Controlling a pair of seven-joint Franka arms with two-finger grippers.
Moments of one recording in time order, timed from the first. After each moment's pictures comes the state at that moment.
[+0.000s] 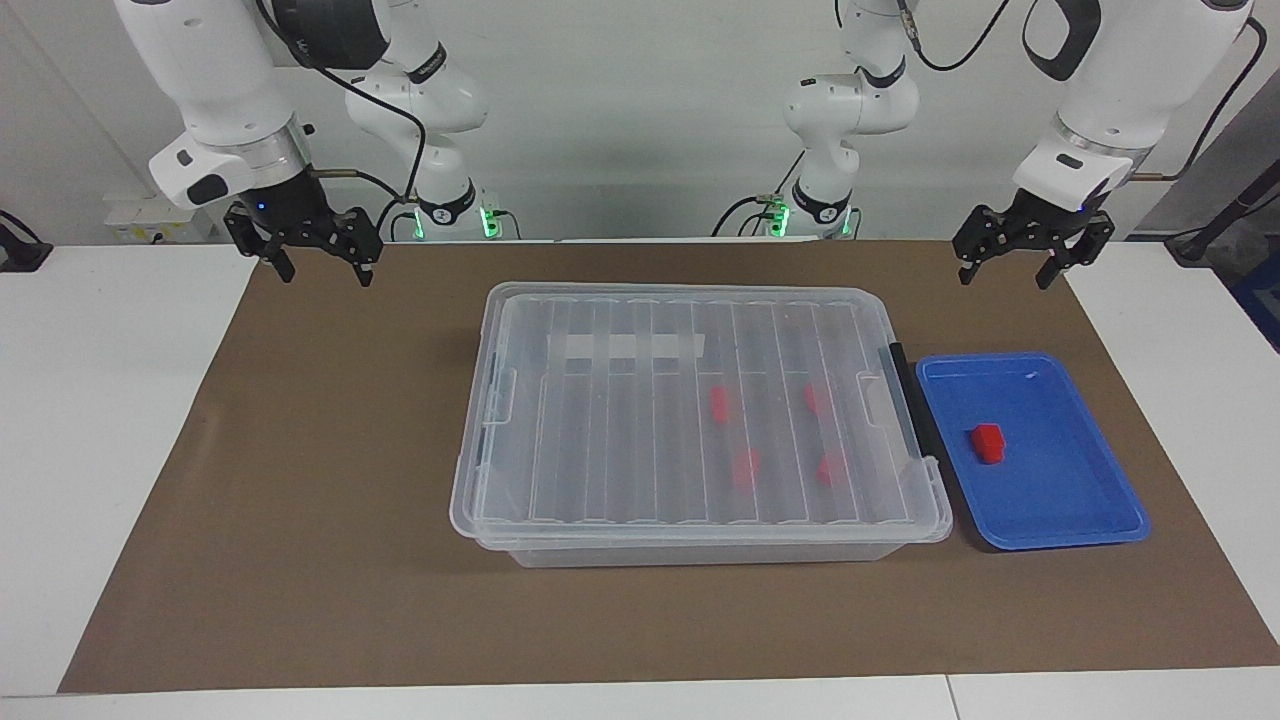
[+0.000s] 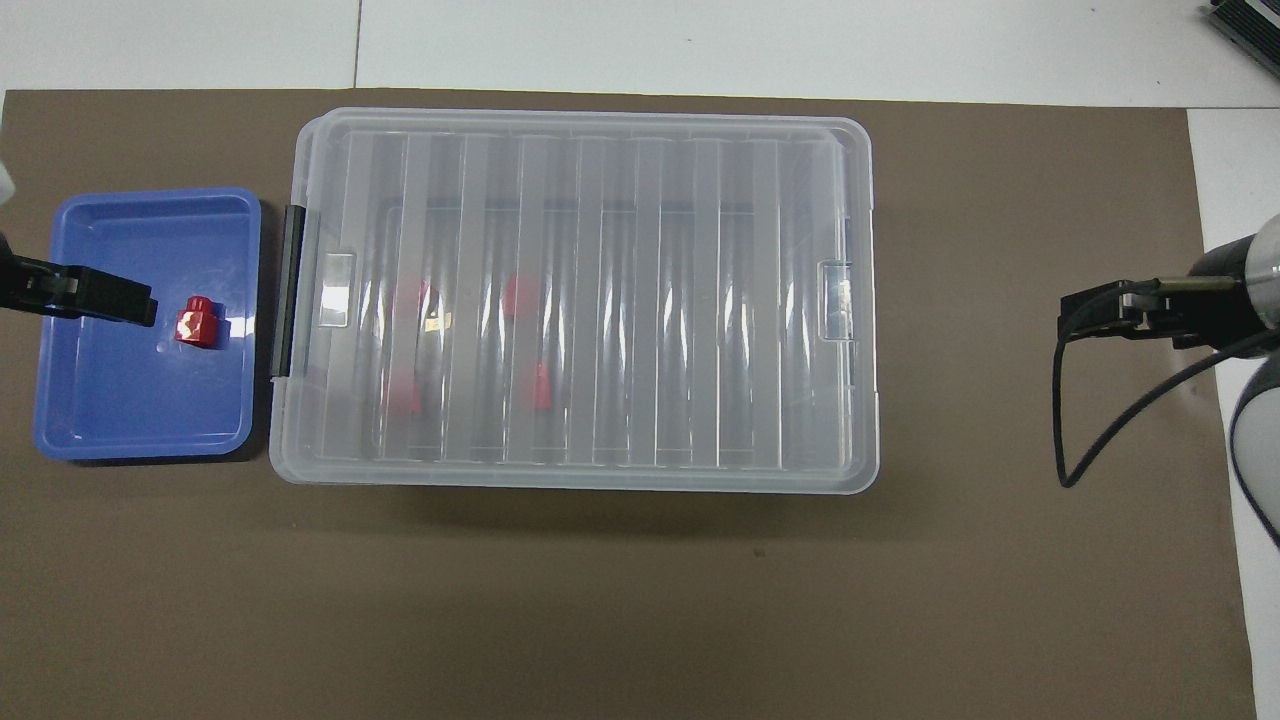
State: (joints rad) left arm -0.03 -0.01 -0.02 -1.58 0.01 1.62 0.12; right arm 0.04 -0.04 0.00 -1.67 -0.02 1.66 0.12
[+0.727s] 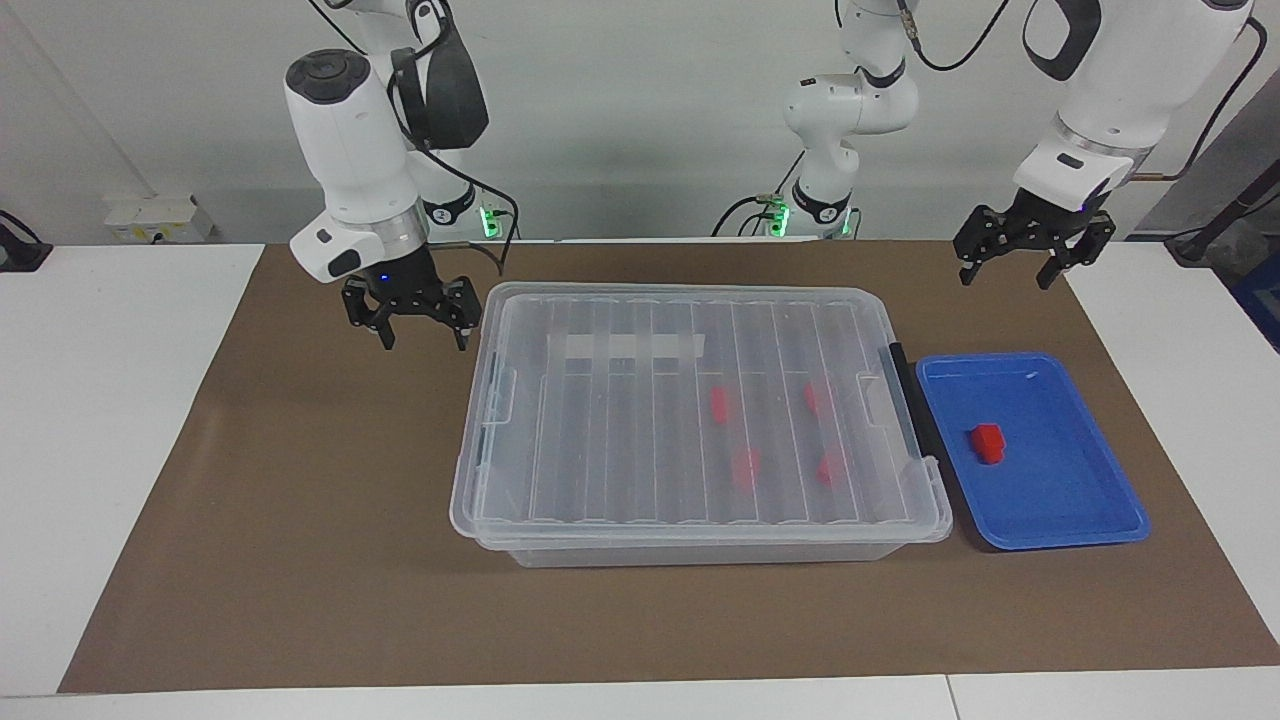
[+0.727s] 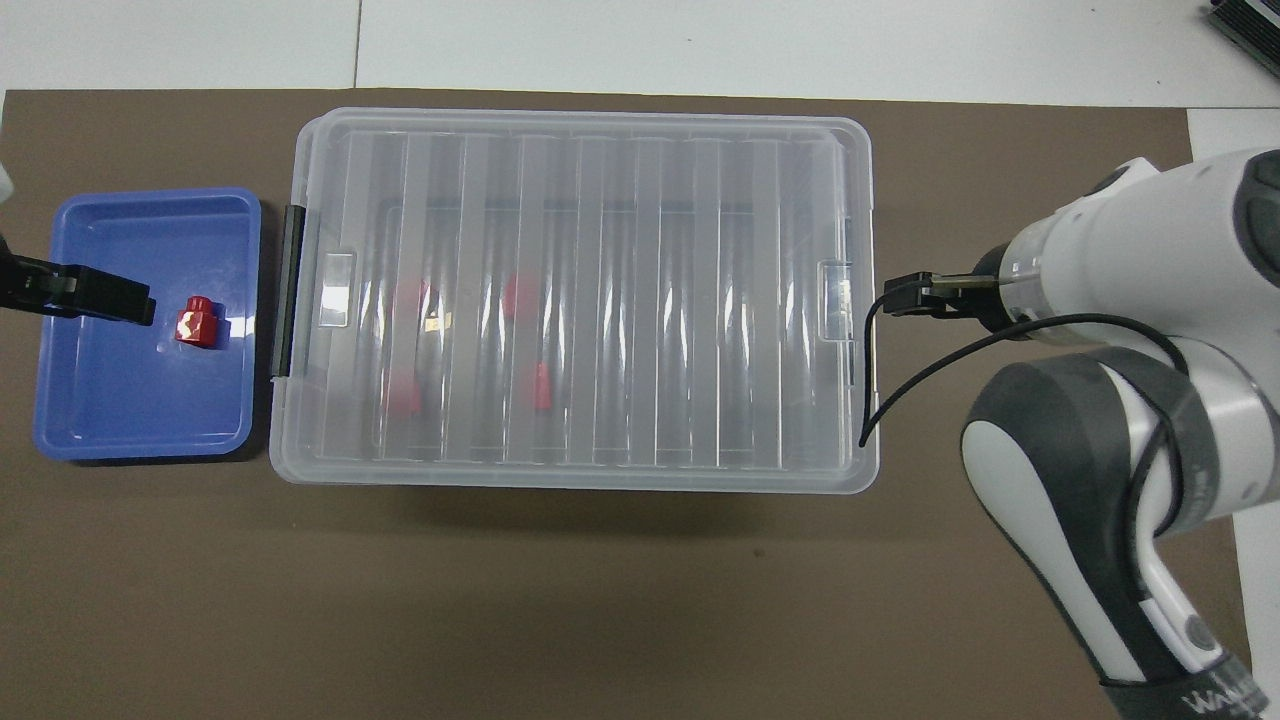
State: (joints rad) left arm -0.03 -0.01 -0.02 -1.58 0.02 1.62 0.12; right arm 0.18 0.04 0.03 -1.81 -0.02 1.98 0.29
